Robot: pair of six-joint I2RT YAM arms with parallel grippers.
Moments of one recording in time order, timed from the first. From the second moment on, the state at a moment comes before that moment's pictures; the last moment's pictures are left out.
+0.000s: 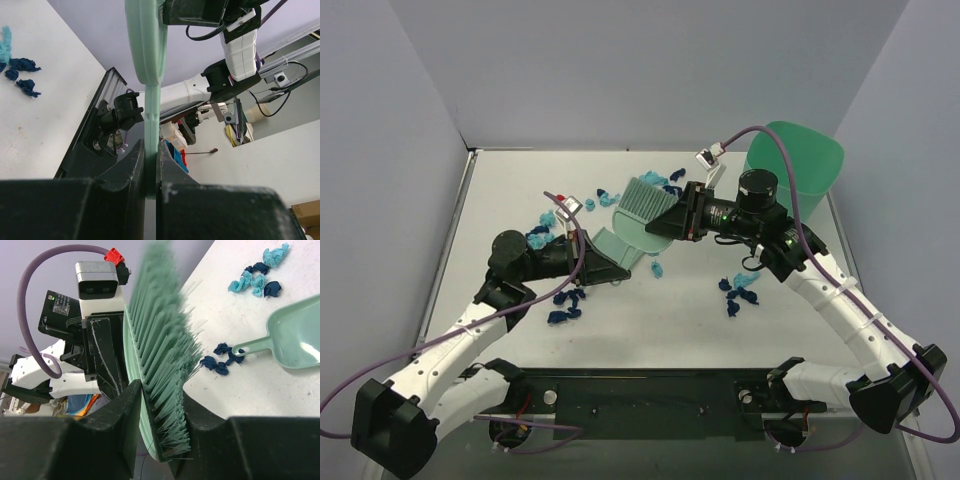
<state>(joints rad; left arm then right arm) -0.49 0.95 0.64 0.47 0.94 -1.17 0.58 1.19 1.20 -0.23 -0.61 0.70</state>
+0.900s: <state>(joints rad) -0.38 0.91 0.62 0.49 0.57 -1.34 0.53 1.24 1.09 0.10 -0.37 1.06</state>
